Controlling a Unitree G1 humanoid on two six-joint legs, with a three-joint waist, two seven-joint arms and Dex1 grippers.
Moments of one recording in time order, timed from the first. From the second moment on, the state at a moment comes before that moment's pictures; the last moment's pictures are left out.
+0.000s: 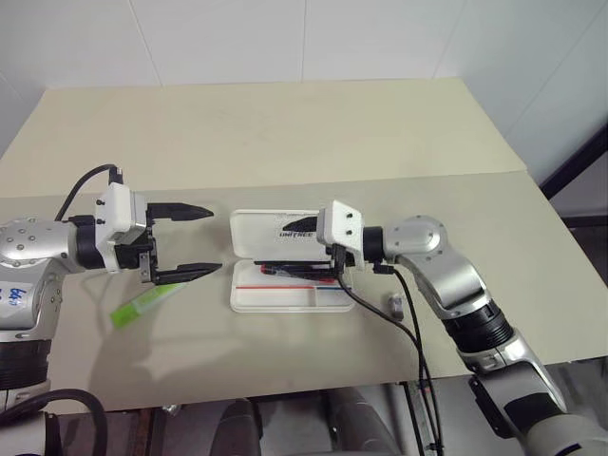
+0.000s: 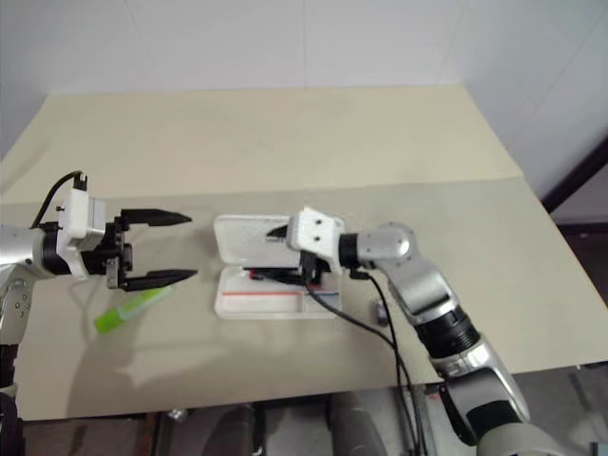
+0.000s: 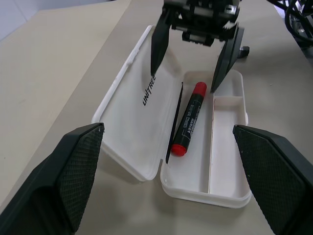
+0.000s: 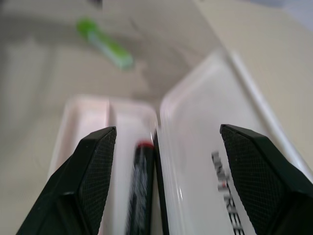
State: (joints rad) left arm -0.38 0.89 0.23 -0.06 -0.48 0.23 -1.26; right arm -0.69 -0.40 0.30 -0.09 0.23 0.34 1.04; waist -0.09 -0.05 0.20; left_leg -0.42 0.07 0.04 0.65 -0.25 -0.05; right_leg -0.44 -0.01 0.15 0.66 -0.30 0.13
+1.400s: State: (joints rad) left arm -0.07 1.19 0.13 -0.14 -0.15 0.52 -1.05; right arm -0.64 -0.62 -0.07 -0.23 0.59 0.42 1.06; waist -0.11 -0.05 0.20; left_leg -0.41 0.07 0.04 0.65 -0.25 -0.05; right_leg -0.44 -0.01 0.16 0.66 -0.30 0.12
